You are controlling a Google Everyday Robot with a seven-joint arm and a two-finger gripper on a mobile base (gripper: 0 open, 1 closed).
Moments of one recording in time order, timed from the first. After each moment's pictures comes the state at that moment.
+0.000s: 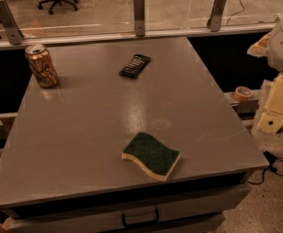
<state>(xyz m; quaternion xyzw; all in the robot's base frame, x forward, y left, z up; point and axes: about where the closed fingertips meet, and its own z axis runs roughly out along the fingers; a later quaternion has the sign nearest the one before) 0.438 -0.217 0.976 -0.60 0.78 -0.03 0.16</state>
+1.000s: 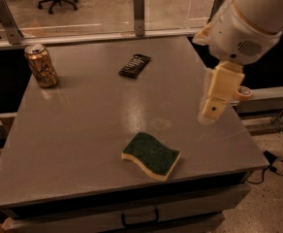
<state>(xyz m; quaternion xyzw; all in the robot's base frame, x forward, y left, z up) 0.470 -0.126 0.982 -0.67 0.72 0.00 0.21</state>
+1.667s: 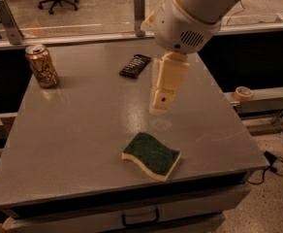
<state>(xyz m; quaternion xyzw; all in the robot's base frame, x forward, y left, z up) 0.482 -0.024 1.001 -0.72 0.64 0.02 0.26</state>
